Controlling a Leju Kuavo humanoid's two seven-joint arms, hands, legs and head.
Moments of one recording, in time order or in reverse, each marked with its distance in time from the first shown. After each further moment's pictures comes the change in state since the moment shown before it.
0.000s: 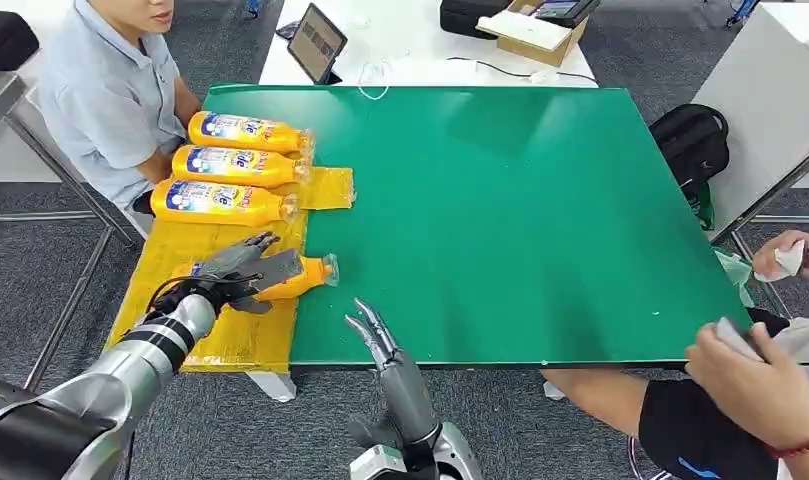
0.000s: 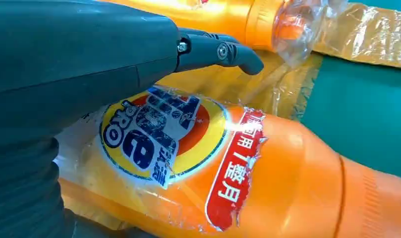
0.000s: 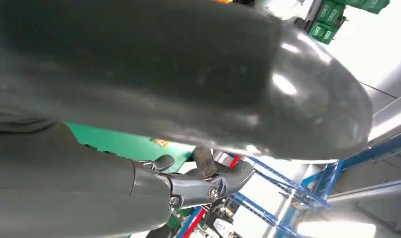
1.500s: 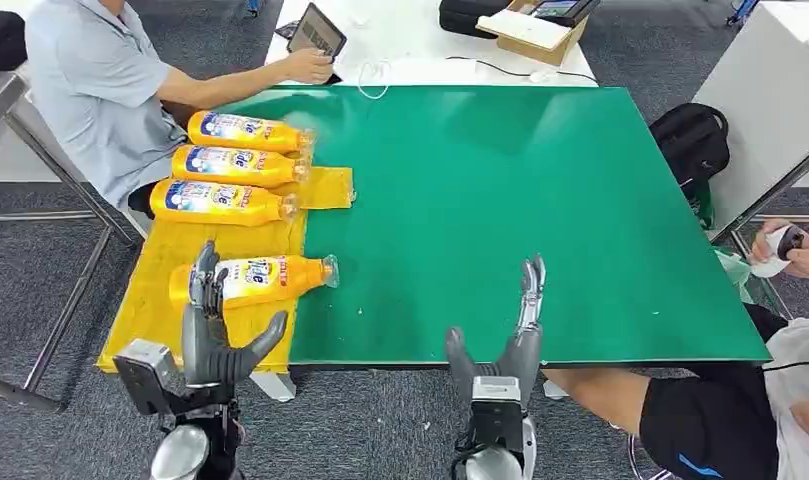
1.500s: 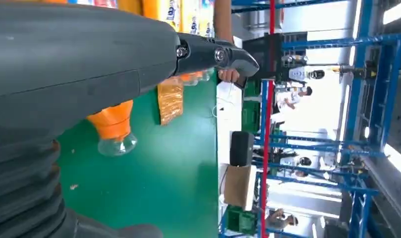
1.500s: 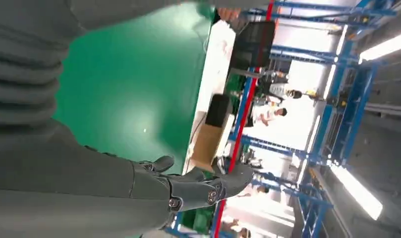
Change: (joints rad) left arm 0.833 -0.197 0.243 -1.187 0.716 0.140 -0.343; right arm 0.191 0.164 -0.524 -0.274 0.018 -0.069 0.000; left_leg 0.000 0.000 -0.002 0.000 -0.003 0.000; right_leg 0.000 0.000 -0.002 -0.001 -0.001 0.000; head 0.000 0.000
